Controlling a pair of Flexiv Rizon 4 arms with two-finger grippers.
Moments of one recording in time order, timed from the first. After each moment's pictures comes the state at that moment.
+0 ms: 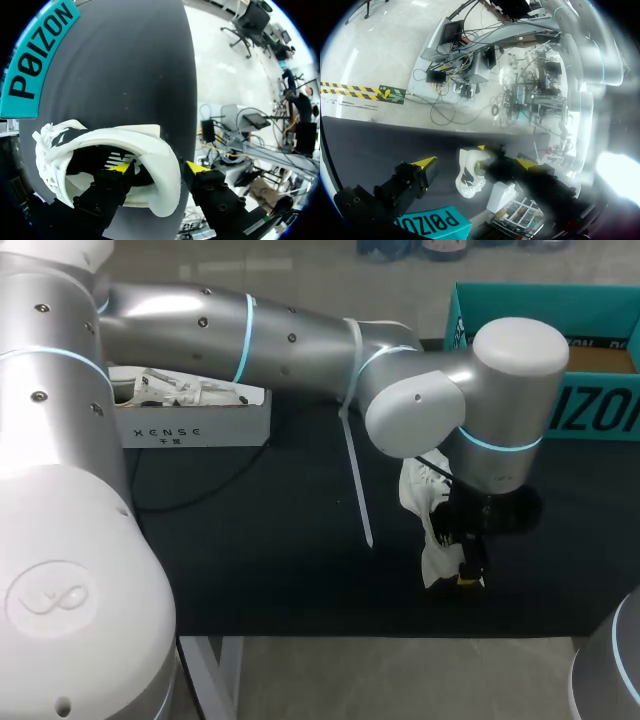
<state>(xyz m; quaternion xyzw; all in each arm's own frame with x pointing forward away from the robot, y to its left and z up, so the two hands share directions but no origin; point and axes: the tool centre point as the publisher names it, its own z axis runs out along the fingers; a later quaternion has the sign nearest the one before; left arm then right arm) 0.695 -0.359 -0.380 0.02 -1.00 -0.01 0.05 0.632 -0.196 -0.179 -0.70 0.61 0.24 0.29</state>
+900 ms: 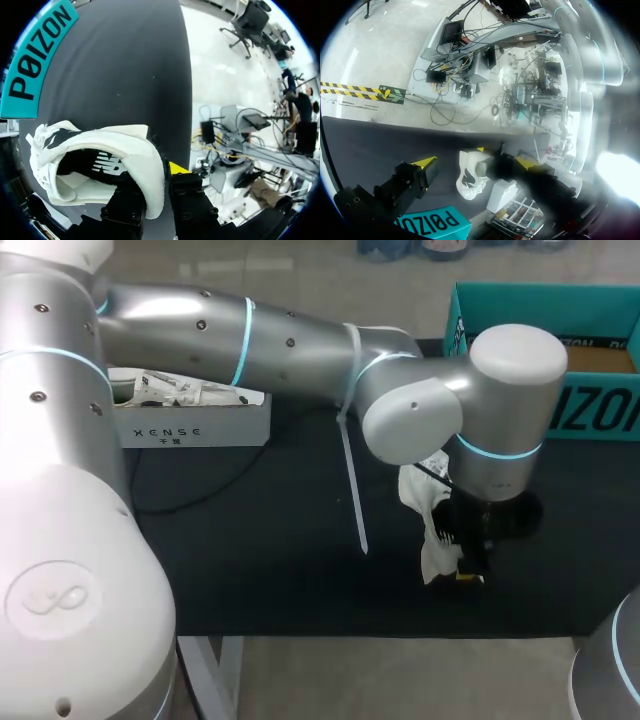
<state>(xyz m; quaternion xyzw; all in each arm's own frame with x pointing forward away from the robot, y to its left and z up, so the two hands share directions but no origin) 0.685 -0.359 -0.380 0.02 -1.00 0.00 0.04 0.632 -0.196 -0.179 -0.70 0.61 0.24 0.29</state>
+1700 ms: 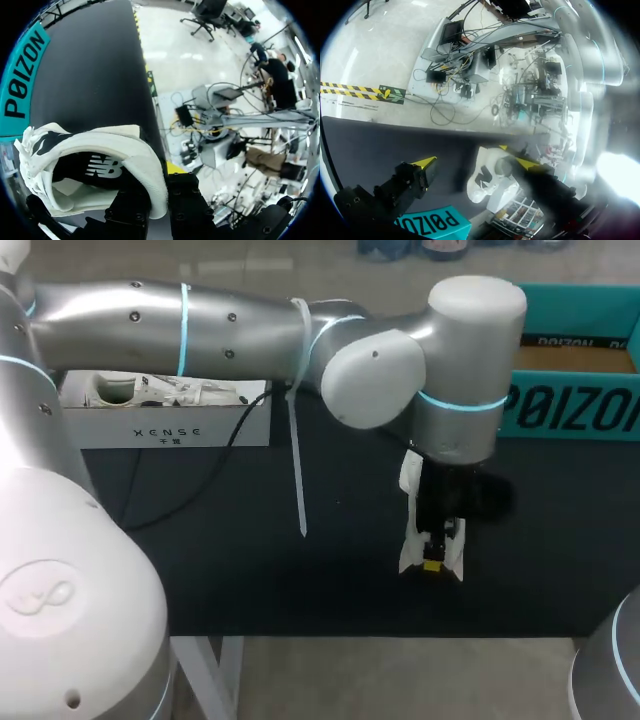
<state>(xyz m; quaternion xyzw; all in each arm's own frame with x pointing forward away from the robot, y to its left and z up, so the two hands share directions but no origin) 0.664 -0.298 -0.321 -0.12 -0.98 0.00 0.14 0.632 -0.196 -0.179 -0.70 0.61 0.24 0.29</state>
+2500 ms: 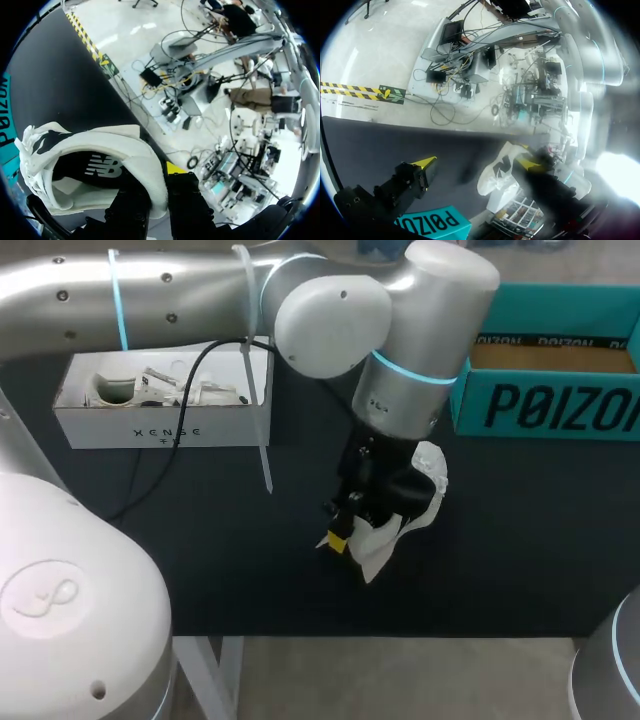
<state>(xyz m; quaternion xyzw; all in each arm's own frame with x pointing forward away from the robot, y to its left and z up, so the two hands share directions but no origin) 0.669 -0.176 -0.275 -0.33 -0.92 -0.10 0.17 0.632 -0.196 -0.179 -0.70 0.61 0.24 0.29</state>
